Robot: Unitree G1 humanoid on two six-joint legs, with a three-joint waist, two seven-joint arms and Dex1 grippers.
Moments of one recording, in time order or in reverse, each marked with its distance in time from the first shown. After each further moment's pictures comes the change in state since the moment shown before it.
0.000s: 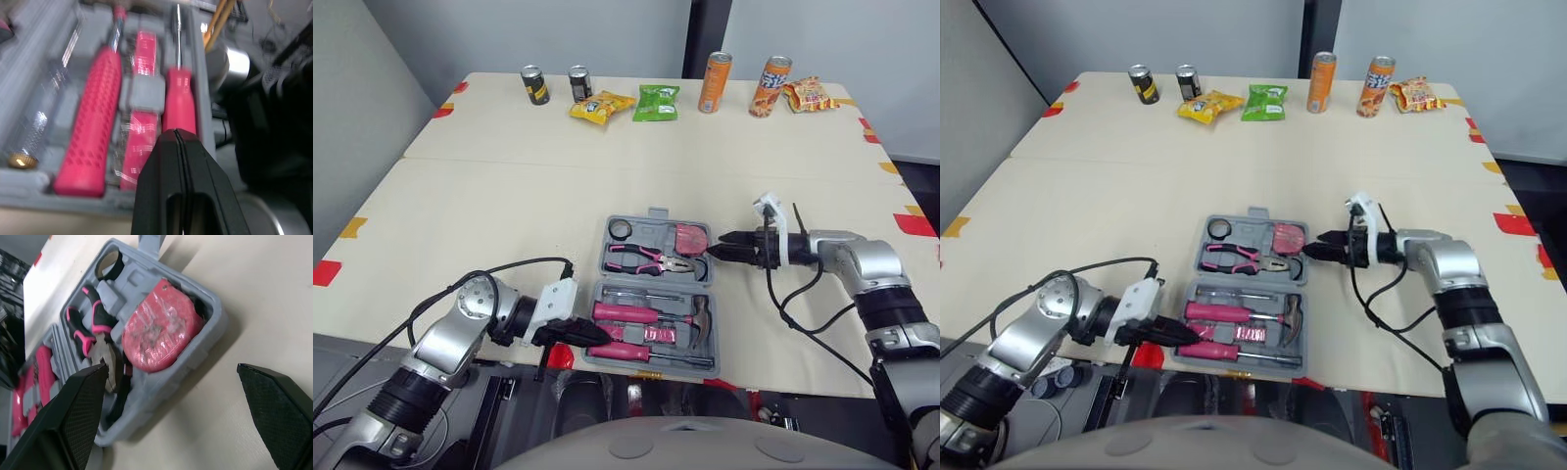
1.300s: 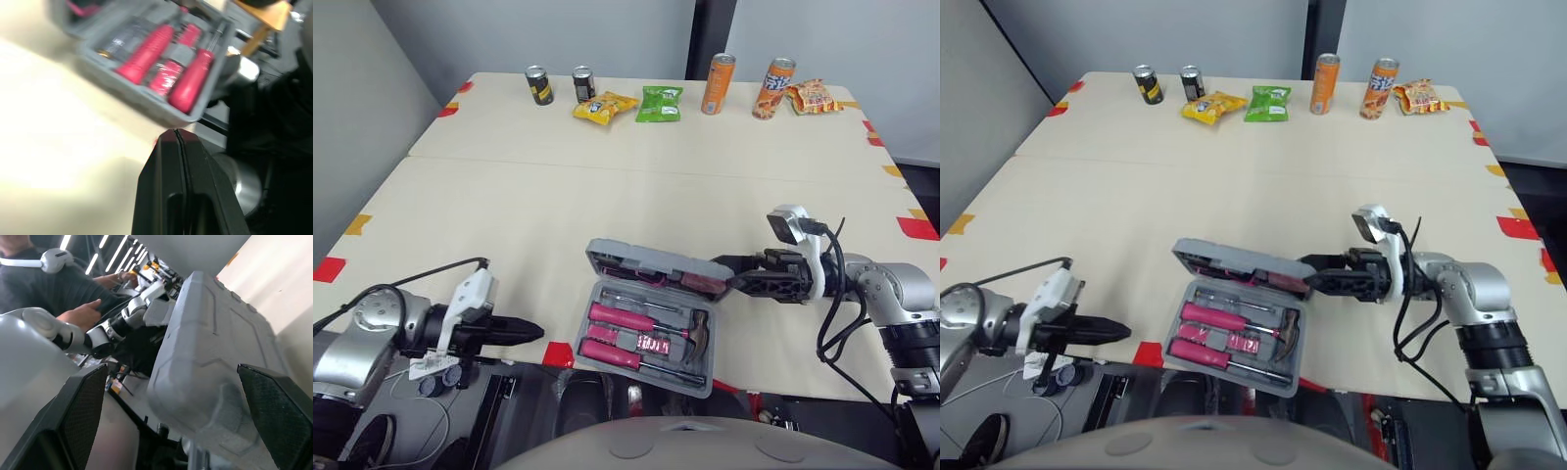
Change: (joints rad) left arm 0.211 0.215 0.359 0.072 -0.298 0.042 -0.107; right arm 0.271 -0.076 -0.109 -0.394 0.393 0.177 0.367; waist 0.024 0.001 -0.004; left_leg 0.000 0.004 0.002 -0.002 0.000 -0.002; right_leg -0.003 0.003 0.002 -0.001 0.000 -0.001
